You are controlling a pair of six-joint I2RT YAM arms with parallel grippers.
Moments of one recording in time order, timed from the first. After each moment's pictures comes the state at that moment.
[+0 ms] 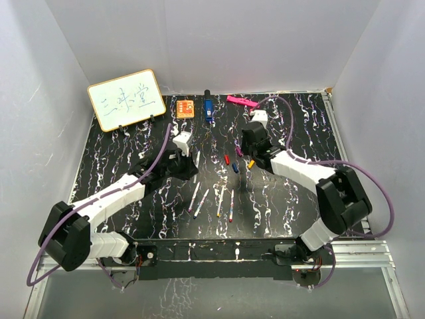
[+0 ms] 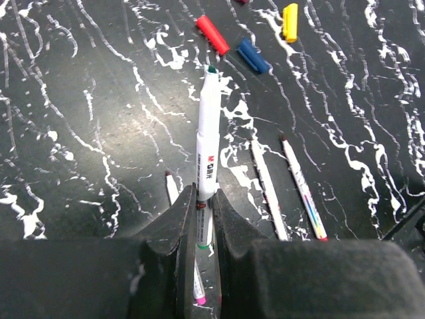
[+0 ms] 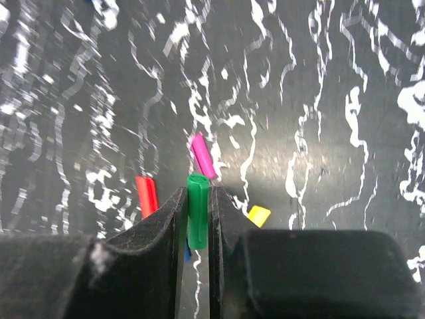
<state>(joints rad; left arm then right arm) -0.62 1.26 0.76 -0.14 0.13 -0.30 0.53 1.59 0.99 -0.08 0.36 0.41</state>
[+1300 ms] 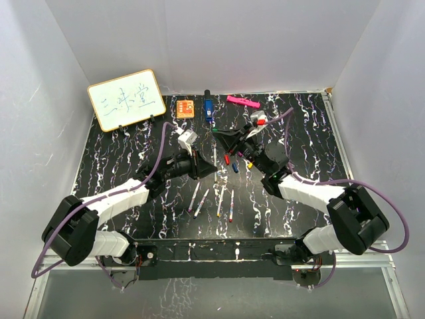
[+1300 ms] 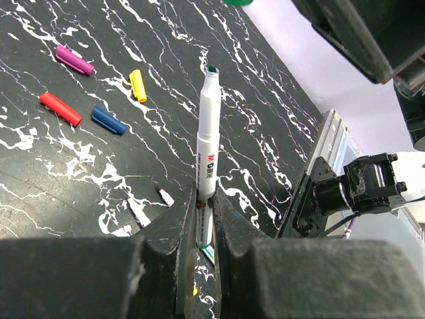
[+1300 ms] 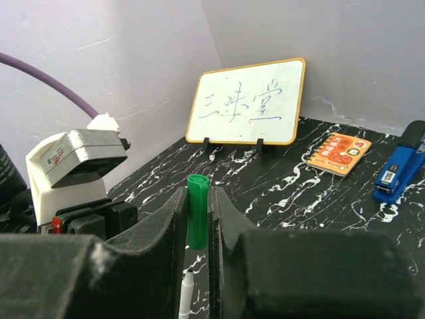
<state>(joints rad) -0.63 1.31 0.63 0.41 0.47 -0.52 0.61 1.38 0.66 0.99 -0.18 0.39</state>
